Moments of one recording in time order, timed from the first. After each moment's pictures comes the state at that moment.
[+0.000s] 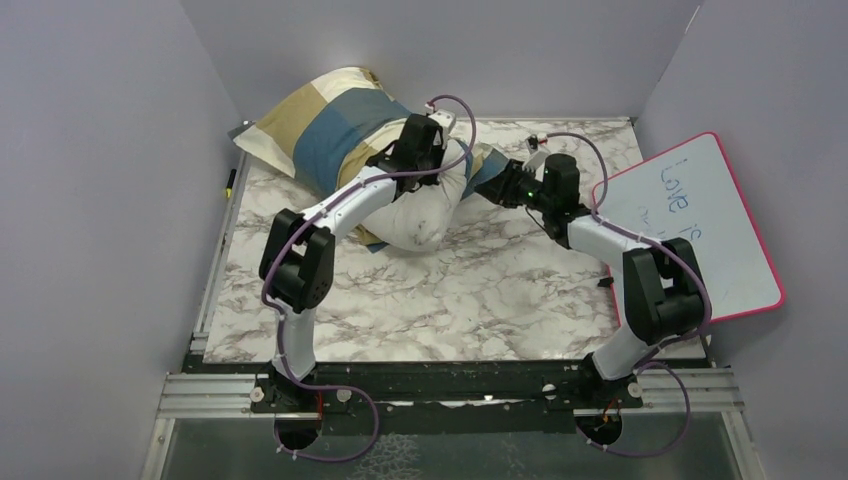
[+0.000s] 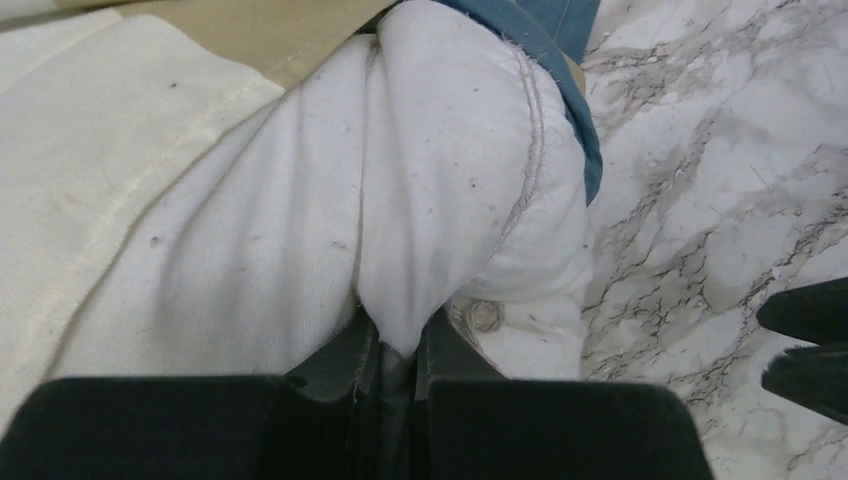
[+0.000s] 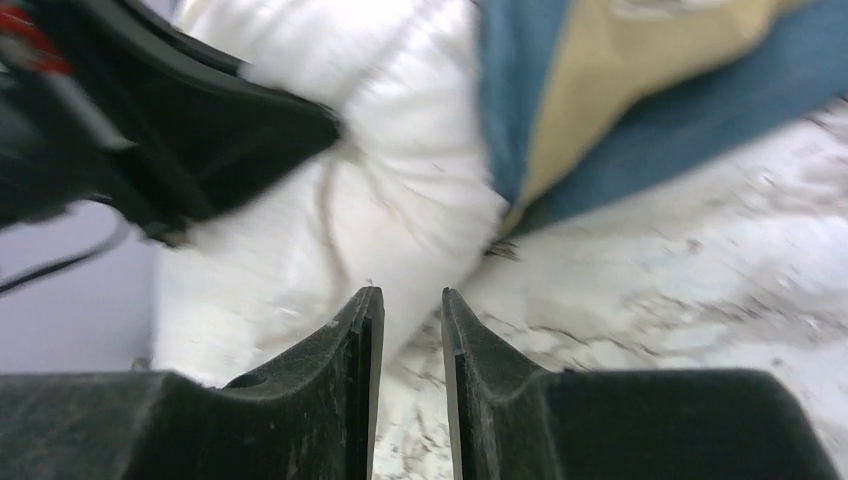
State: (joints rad) left arm -0.55 1.97 1.64 -0.28 -0.09 -0.07; right arm 0.29 1.63 0.94 0.43 -0.52 0.55
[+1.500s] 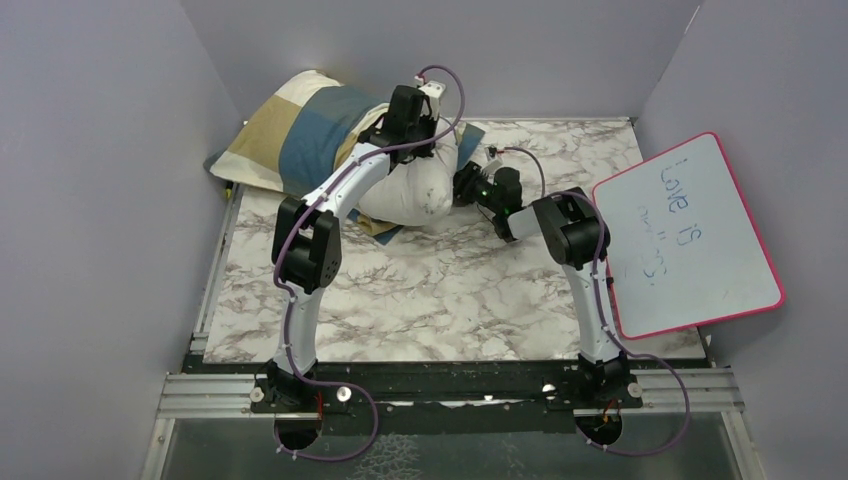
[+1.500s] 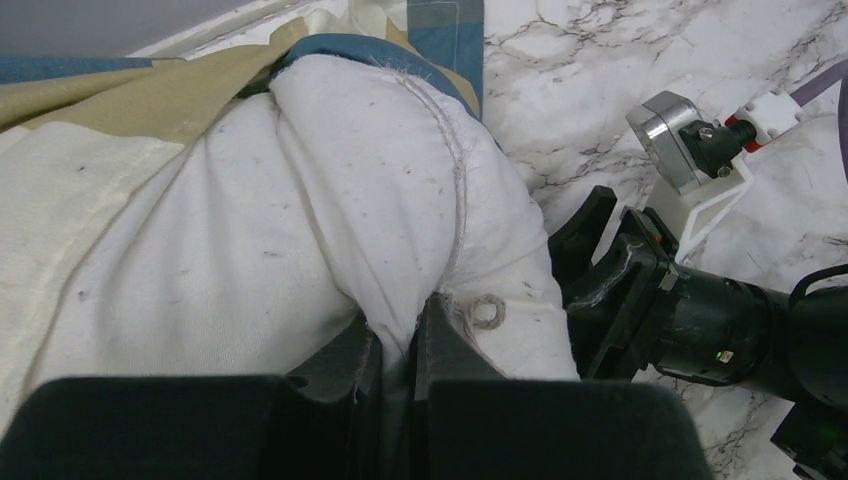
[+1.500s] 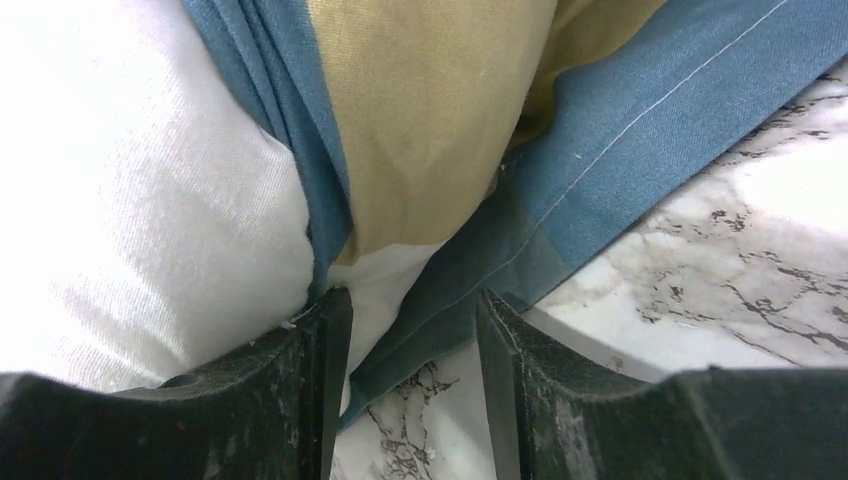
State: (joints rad) left arm -0.45 2.14 1.96 -0.36 0.06 -0.04; right arm 0.37 2.41 1.31 1.05 -0.47 0.90
